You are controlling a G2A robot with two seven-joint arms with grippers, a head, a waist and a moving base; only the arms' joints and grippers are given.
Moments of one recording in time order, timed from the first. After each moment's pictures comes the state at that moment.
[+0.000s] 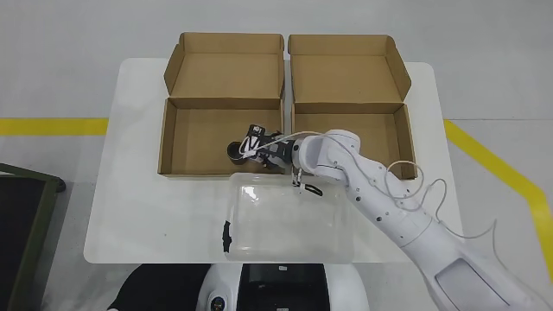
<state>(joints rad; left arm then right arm) -0.37 -0.34 -0.25 -1.16 3.07 0.41 0.06 -0.72 -1.33 0.71 -1.37 -1.20 -0.55 0.54</state>
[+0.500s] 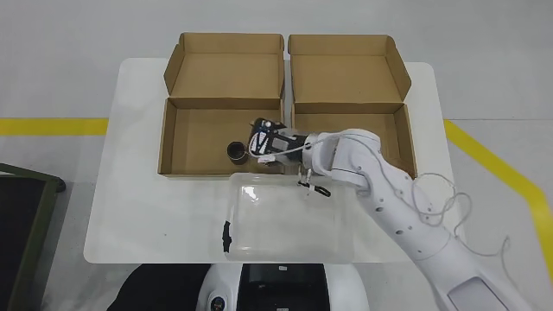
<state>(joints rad) -0.37 -0.34 -0.25 -1.16 3.07 0.41 0.06 -0.84 -1.28 0.88 -1.64 -1.19 -0.60 0.54</state>
